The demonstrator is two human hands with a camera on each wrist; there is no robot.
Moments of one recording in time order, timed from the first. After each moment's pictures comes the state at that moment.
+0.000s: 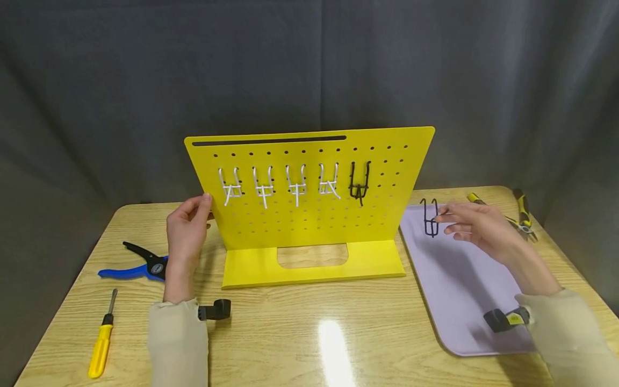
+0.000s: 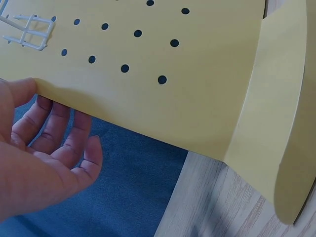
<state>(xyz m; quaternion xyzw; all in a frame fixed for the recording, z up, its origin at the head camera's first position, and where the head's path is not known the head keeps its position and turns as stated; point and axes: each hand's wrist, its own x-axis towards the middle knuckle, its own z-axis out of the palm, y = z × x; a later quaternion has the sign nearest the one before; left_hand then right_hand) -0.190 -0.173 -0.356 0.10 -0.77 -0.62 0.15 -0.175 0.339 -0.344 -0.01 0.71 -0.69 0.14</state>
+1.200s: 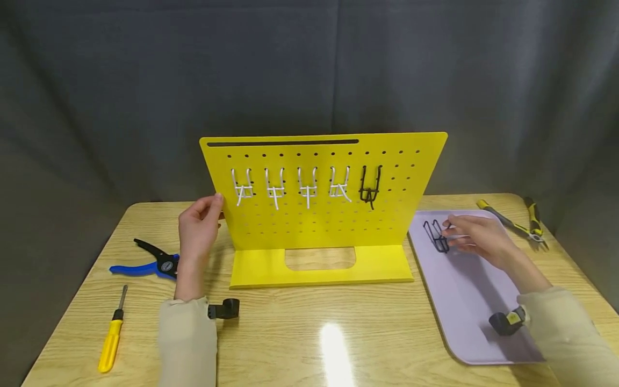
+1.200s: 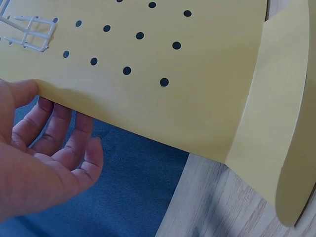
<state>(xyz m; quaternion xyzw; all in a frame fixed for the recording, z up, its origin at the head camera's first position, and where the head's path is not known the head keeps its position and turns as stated) -0.189 -0.175 -0.356 0.09 -0.76 -0.63 0.16 -0.195 0.350 -0.380 0.04 0.79 -0.60 0.15</state>
